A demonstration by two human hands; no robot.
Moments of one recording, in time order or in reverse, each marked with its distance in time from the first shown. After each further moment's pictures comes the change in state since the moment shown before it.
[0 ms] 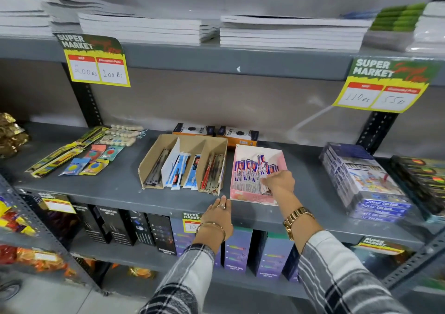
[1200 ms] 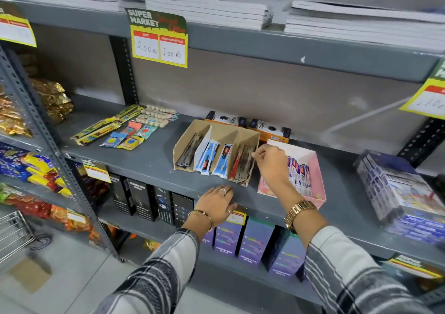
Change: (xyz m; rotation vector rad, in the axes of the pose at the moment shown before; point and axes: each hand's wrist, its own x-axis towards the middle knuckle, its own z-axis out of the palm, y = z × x) left_hand -0.022 -0.076 0.002 0.024 0.190 0.073; right_hand -0.060 -0.054 0.052 -0.315 -0.058 -0.731
